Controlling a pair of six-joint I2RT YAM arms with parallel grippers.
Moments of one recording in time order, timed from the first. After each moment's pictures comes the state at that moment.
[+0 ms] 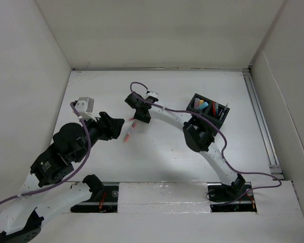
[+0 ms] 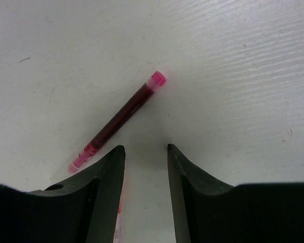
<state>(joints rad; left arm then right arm) -0.81 0.61 1.09 -0.70 -0.34 -0.51 0.87 2.47 2.19 -0.84 0.45 1.15</state>
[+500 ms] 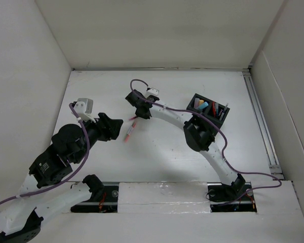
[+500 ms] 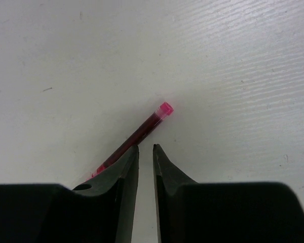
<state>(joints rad) -0.82 0.59 1.10 -0.71 -0.37 -0.50 0.86 2.47 2.19 -0.79 0.51 1.12</state>
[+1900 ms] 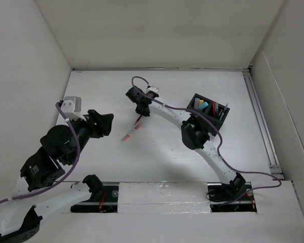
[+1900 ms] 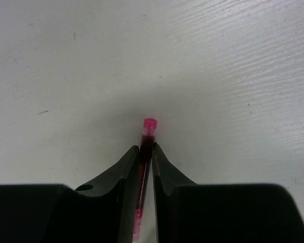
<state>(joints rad) -0.85 0.60 1.19 -0.74 -0.52 -0.44 0.82 2.61 2.44 -0.94 0.48 1.12</state>
